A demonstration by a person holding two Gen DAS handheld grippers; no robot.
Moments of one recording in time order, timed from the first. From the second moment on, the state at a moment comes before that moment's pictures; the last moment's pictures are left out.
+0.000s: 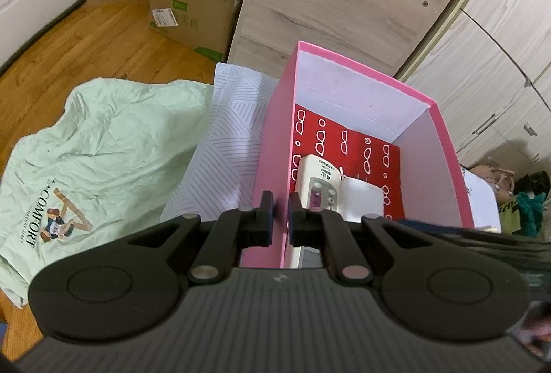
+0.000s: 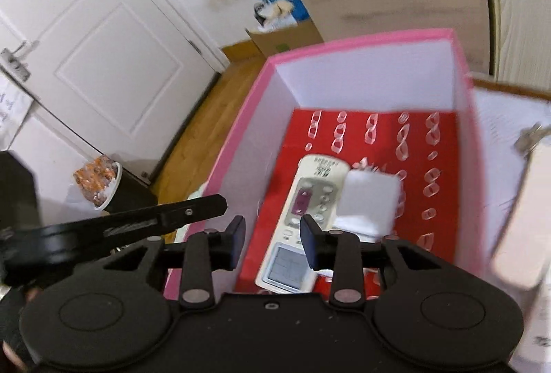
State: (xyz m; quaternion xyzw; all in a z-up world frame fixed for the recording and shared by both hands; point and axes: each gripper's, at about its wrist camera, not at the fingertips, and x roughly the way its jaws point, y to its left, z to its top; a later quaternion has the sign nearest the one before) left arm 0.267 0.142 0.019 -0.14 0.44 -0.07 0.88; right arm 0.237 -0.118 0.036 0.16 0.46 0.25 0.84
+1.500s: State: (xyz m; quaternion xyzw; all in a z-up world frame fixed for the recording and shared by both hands) left arm 0.264 0.110 0.024 -0.07 0.45 -0.03 0.89; right arm 0.232 -0.284 -0.051 0.12 0.54 0.02 0.84
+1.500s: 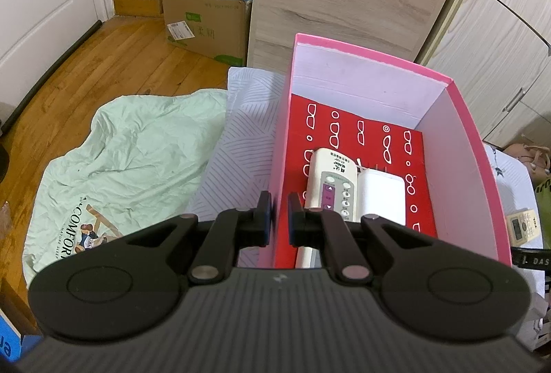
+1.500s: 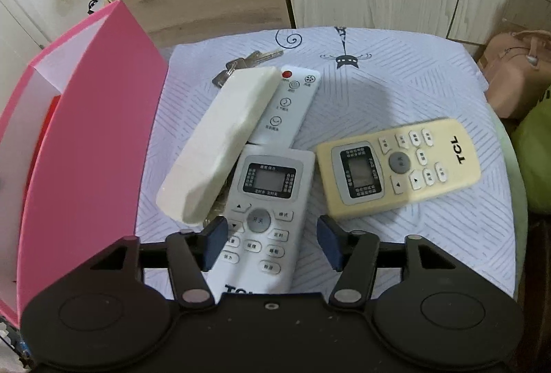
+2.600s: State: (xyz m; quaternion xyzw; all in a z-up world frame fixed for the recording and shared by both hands) left arm 0.265 0.114 0.021 -0.08 0.45 -0.03 0.89; right arm 0.194 -0.255 -0.008 0.03 0.49 0.05 0.87
